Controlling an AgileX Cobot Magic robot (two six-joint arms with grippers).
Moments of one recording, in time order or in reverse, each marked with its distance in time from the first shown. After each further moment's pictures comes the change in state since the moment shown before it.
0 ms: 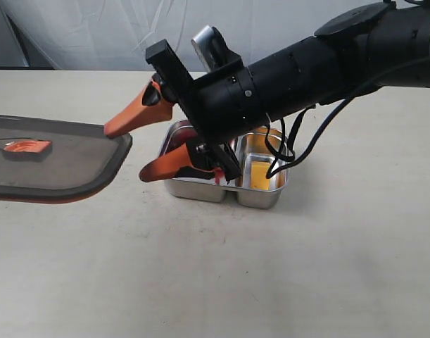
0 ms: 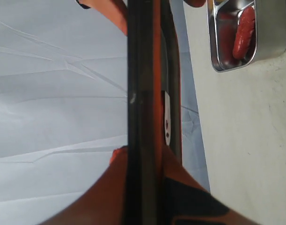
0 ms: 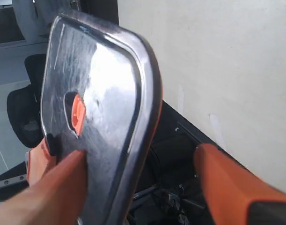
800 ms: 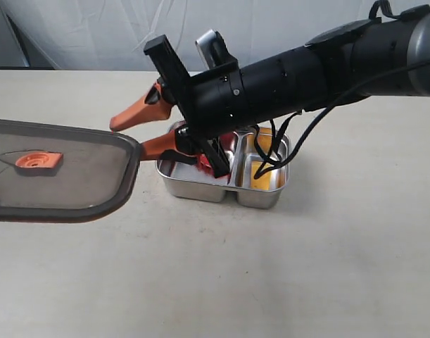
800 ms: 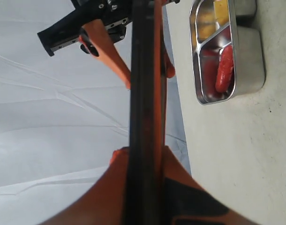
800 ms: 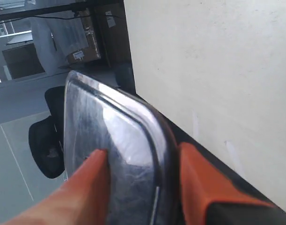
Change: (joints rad) left arm -0.011 -0.010 0.014 -0.385 0.009 0.339; right arm 0.015 0.052 -0.001 0.126 -0.077 -0.015
